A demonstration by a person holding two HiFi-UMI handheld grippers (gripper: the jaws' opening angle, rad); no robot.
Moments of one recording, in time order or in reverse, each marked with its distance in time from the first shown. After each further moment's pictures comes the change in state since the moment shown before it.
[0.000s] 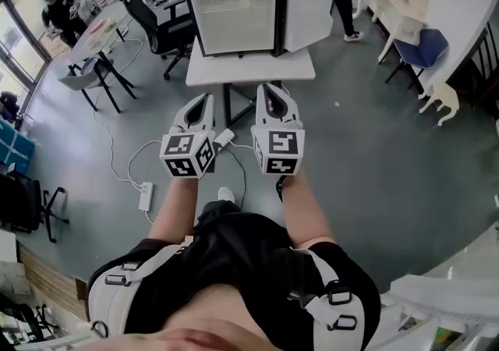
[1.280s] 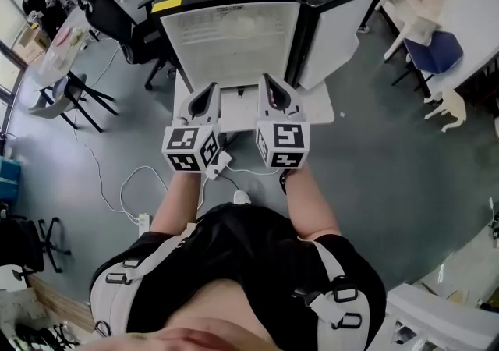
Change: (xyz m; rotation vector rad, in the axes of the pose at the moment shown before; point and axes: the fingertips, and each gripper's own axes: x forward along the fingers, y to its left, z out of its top) left arm 0.348 0.162 -0.018 -0.039 0.042 -0.104; right arm 0.361 -0.101 -0.072 0.018 0.069 -0.032
